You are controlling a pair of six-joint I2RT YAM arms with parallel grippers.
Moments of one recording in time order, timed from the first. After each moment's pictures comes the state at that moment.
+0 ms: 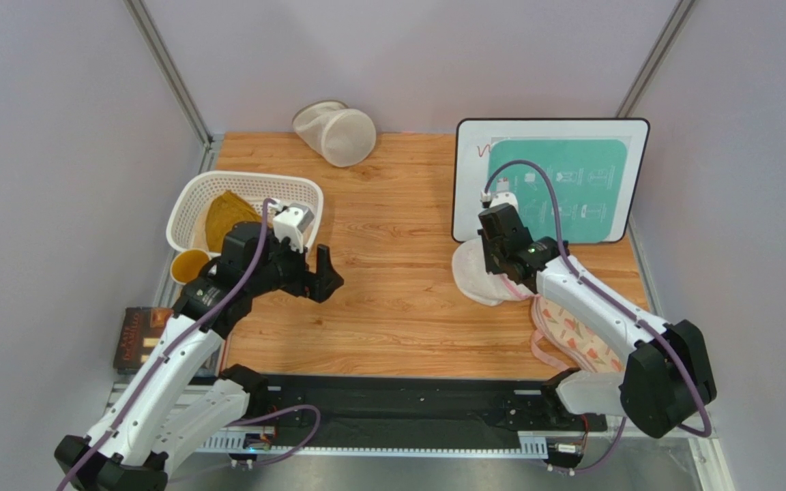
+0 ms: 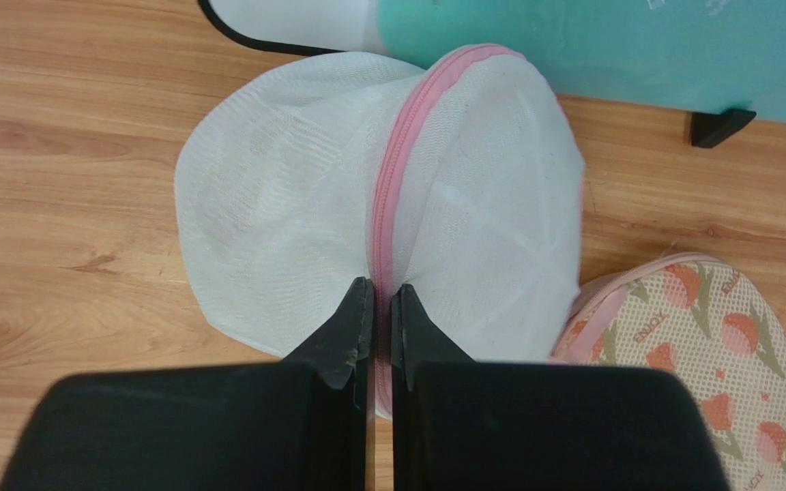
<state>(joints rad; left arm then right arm) -0.42 0.81 0.86 -0.65 0.26 -0.18 0.50 1.28 0.90 -0.53 0.35 0.24</state>
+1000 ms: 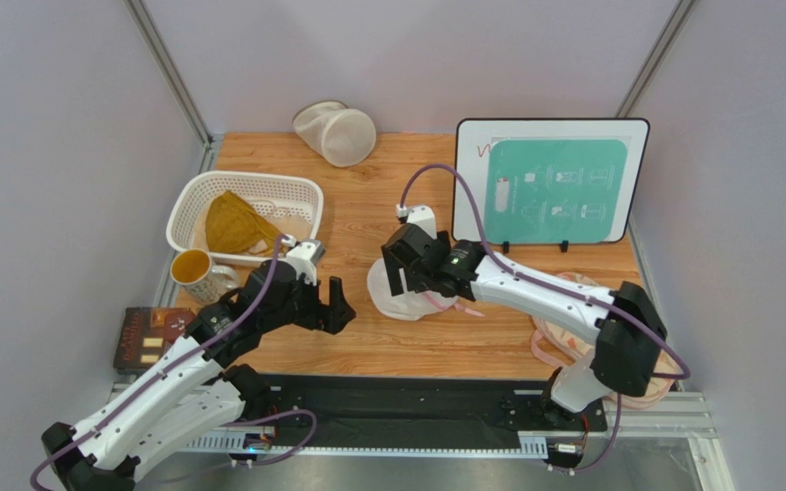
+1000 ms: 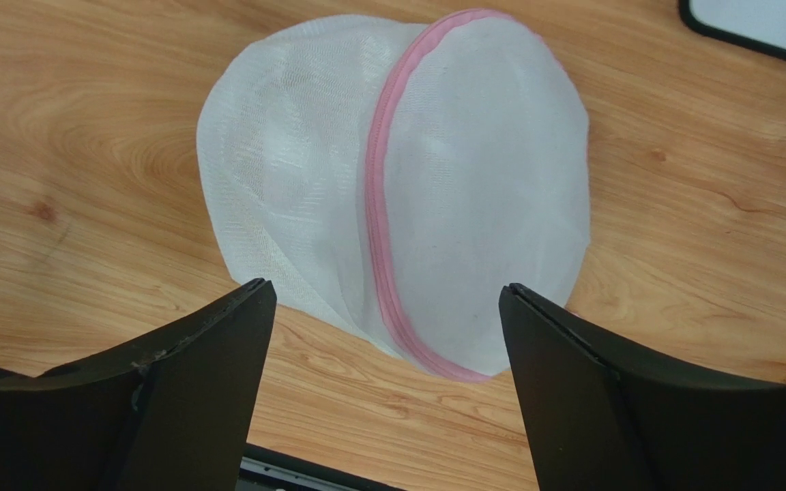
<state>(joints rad) -0.70 0.67 0.66 -0.63 0.05 -0.45 0.99 1.55 1.22 -0.66 0.39 0.59</state>
